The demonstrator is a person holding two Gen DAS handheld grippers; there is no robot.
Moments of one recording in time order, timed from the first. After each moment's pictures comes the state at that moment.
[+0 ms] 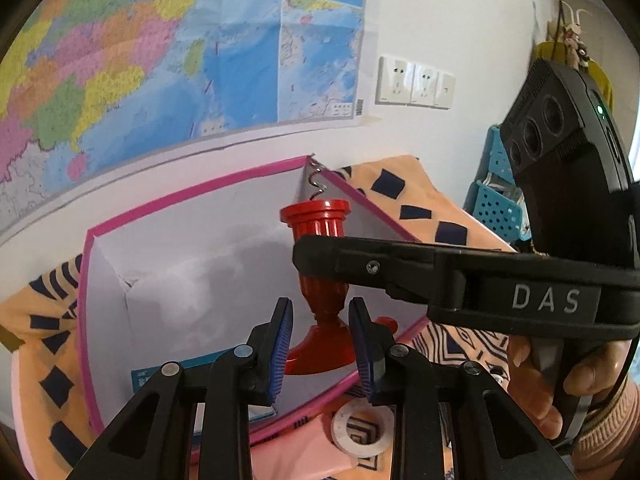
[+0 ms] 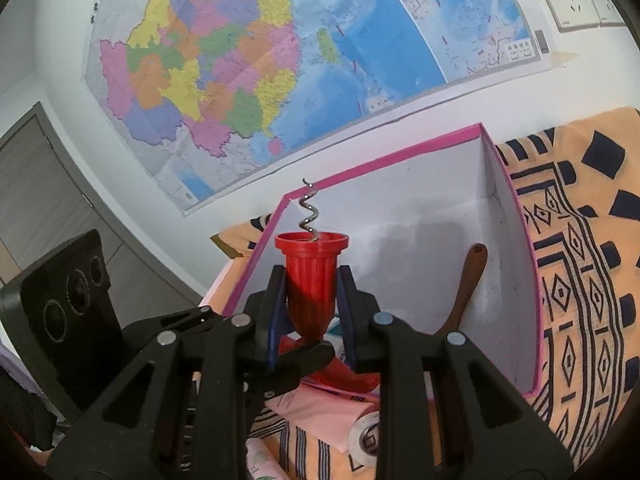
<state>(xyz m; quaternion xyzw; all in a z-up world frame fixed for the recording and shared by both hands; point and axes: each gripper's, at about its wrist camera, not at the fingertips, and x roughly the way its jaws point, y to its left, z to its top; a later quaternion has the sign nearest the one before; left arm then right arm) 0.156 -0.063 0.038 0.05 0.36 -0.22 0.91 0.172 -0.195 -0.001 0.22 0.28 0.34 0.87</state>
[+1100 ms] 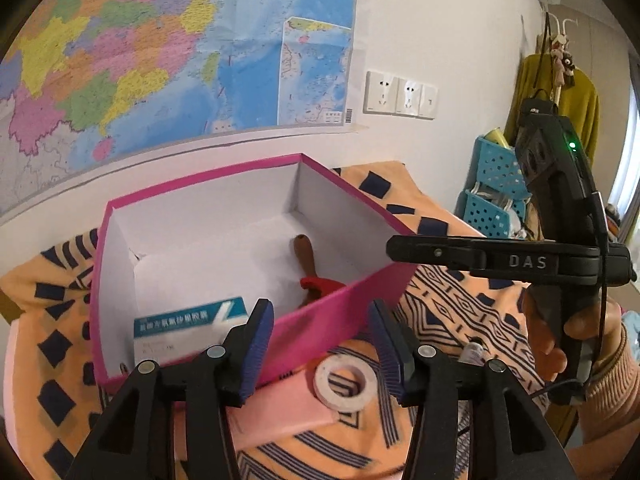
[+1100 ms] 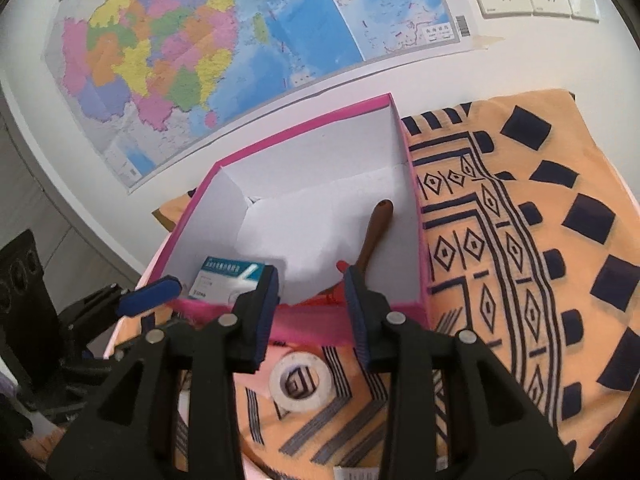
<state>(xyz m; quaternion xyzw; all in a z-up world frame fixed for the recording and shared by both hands) 0.091 -0.042 0.036 0.03 0.32 -0.23 0.92 0.128 -0.238 -0.026 0.15 0.31 0.26 0.90</state>
